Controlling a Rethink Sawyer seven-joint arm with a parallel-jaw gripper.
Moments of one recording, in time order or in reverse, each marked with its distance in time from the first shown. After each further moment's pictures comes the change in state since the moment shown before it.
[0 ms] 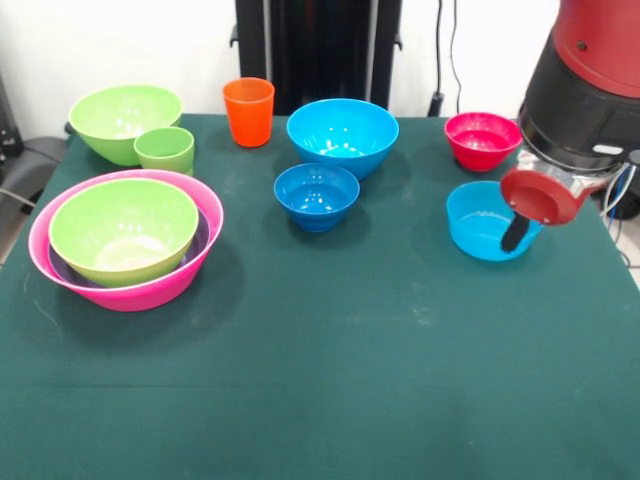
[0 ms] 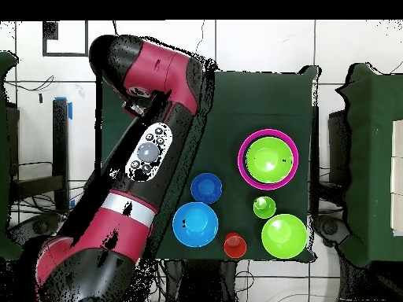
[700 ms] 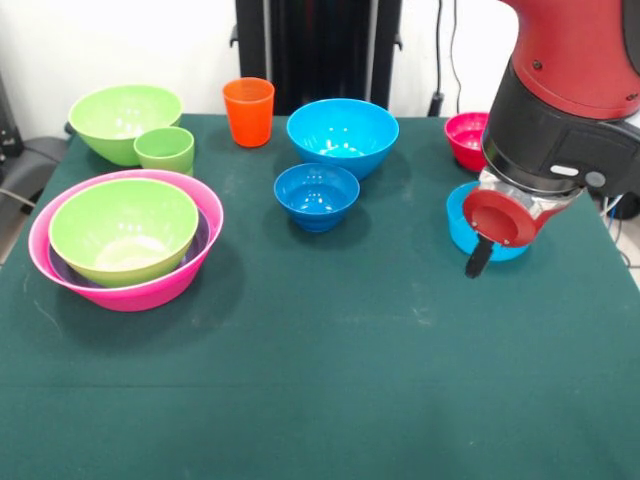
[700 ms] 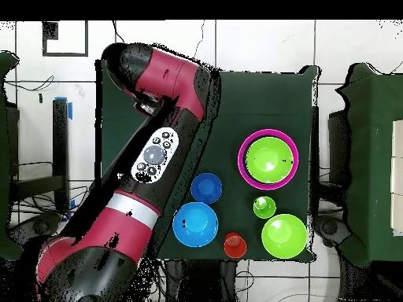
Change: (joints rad) arm 0.000 0.004 0.001 0.053 0.000 -0.126 0.000
